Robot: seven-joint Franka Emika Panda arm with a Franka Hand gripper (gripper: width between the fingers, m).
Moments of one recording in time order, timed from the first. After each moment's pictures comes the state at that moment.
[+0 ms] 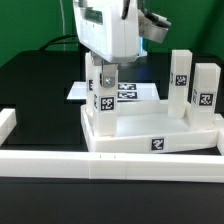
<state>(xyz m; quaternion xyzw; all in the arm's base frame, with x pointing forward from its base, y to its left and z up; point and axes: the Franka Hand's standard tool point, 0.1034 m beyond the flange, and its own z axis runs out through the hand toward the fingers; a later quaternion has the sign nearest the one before) 0.590 -0.052 0.110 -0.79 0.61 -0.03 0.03</state>
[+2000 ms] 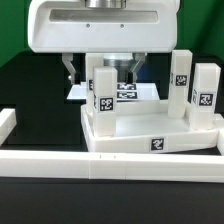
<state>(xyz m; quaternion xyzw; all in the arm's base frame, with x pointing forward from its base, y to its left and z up) 0.592 -0.054 0.110 -1.00 -0.08 -0.04 -0.01</state>
